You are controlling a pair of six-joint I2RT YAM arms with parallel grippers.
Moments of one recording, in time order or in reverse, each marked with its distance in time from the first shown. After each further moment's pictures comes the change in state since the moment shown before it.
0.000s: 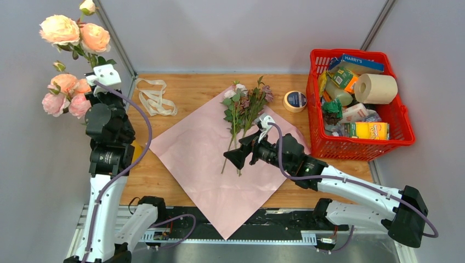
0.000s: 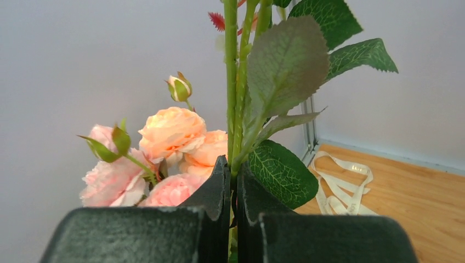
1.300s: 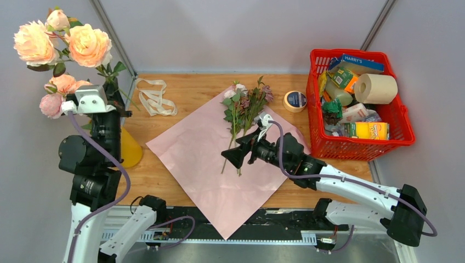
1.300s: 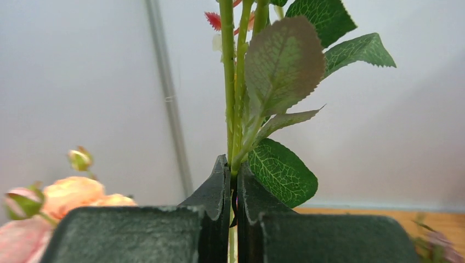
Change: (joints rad) left arm -0.205 -0.150 0.092 -0.066 0.329 -0.226; right arm 0.000 0.029 0.014 0.050 -0.031 0.051
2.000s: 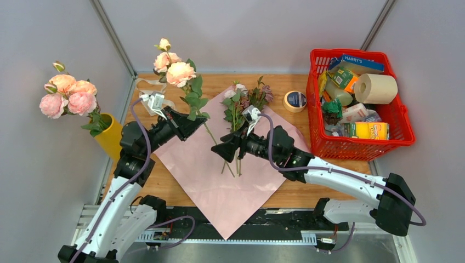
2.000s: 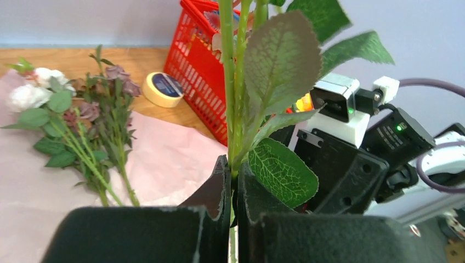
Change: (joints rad) left arm -0.001 0.072 -0.511 0.325 0.903 -0.895; right arm 0.000 0.140 0.098 0.117 -0.113 0.037
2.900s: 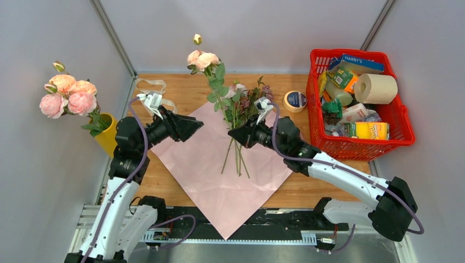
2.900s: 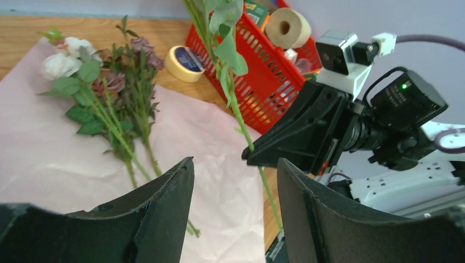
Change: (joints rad) left arm 0.146 -0.021 0.070 -0.279 0.099 0.142; right arm -0.175 -0.002 0.020 -0.132 0.014 0.014
